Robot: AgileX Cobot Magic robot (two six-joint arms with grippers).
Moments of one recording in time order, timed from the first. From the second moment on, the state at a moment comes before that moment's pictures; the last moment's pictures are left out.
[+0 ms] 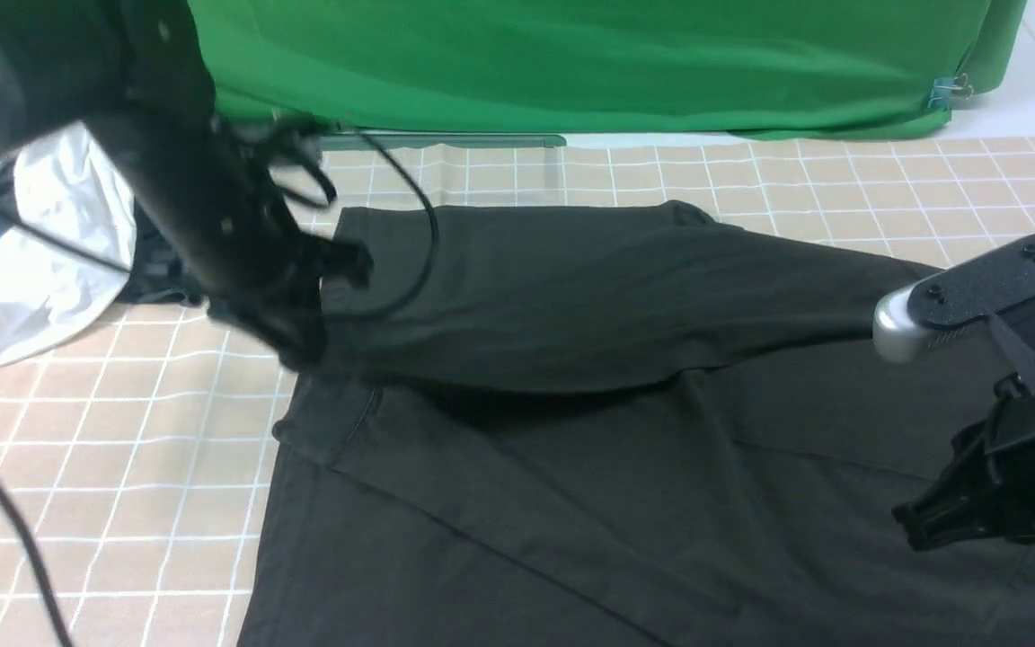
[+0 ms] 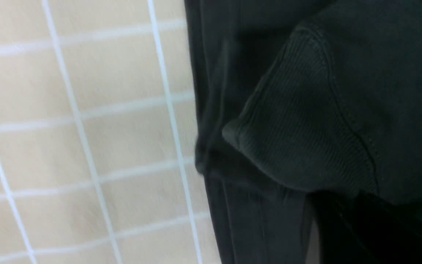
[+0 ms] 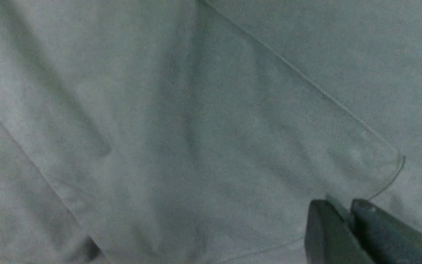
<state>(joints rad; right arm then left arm) 0.63 1.17 -0.83 -0.33 0.93 0.45 -0.22 1.82 -1.38 -0.20 1.12 0.05</state>
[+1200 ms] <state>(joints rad) 0.21 1.17 -0.83 -0.07 0.96 0.19 -0.47 1.43 -0.76 -0.15 0.94 -0.07</state>
